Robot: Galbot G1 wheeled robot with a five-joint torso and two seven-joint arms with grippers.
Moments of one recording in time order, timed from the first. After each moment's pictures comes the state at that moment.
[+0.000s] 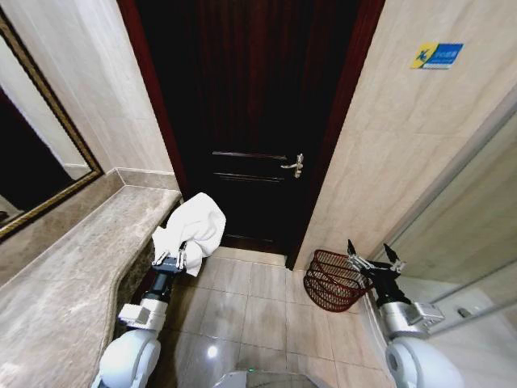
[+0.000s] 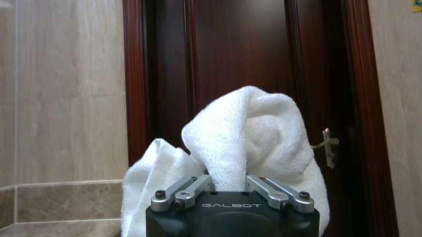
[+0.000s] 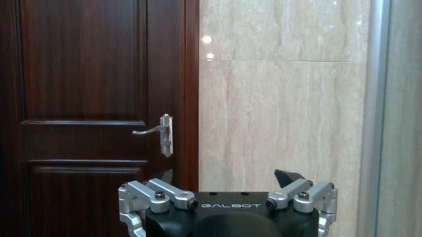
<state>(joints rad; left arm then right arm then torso) 1.73 -1.33 -0.70 -2.23 -0.22 -0.19 0.08 -1.68 1.49 0.80 2.34 0.22 -0.13 -0.05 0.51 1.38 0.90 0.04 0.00</state>
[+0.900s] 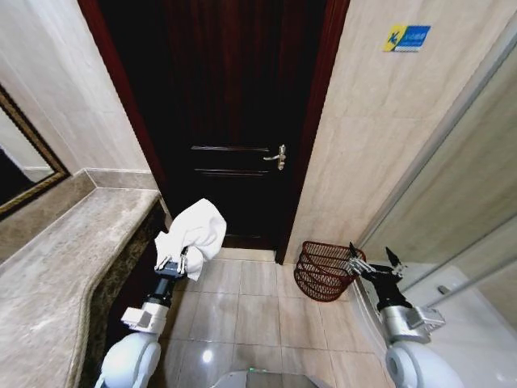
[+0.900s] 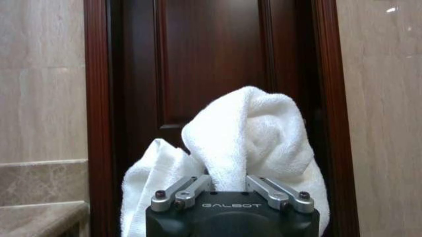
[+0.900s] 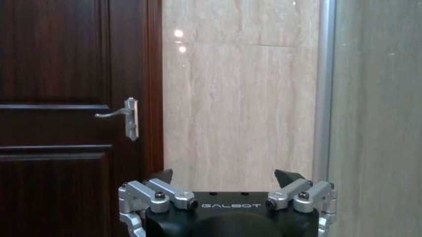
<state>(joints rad) 1.73 -1.34 -0.70 -2.17 -0.23 -0.23 0.12 -1.70 1.51 0.80 2.33 0.21 -0.12 -0.03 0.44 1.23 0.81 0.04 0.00</state>
